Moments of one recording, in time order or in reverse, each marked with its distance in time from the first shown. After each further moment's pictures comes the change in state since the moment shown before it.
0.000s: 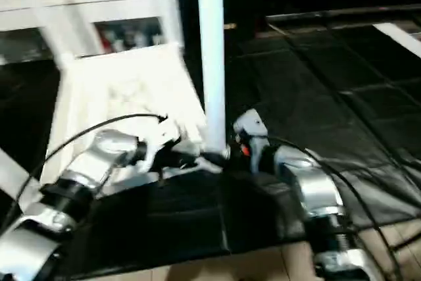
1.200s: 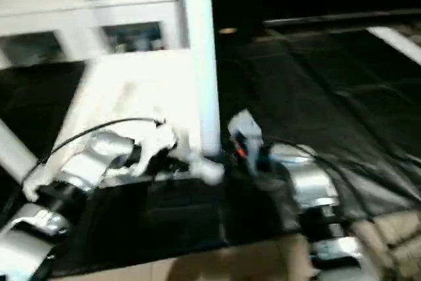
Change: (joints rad) left arm -0.014 -0.056 0.024 0.018 0.035 0.094 0.160; right arm -0.070 0.144 -0.022 0.101 -0.080 0.056 -0.267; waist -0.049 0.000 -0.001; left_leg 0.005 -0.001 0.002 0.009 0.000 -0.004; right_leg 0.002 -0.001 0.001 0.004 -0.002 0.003
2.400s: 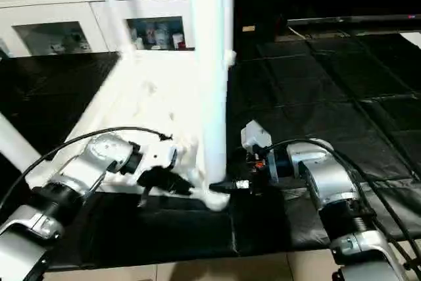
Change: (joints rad) left arm 0.029 0.117 -0.120 -0.045 -0.037 -0.277 -0.381; right arm -0.018 -0.230 0.110 0.085 0.117 -0.168 0.631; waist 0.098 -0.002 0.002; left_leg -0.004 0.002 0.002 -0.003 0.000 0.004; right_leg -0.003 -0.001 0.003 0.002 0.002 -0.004
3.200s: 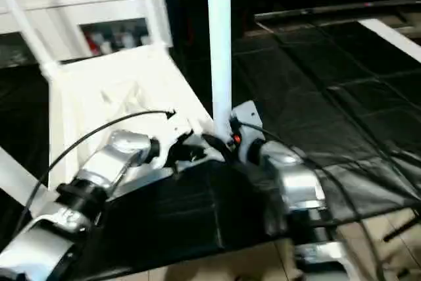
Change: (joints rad) left arm -0.031 -0.144 0.115 0.038 0.026 0.236 0.359; right arm 0.039 0.173 -0.112 -0.139 -0.100 0.173 -0.594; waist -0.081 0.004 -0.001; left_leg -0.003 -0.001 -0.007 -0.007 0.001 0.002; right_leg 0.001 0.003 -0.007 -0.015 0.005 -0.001
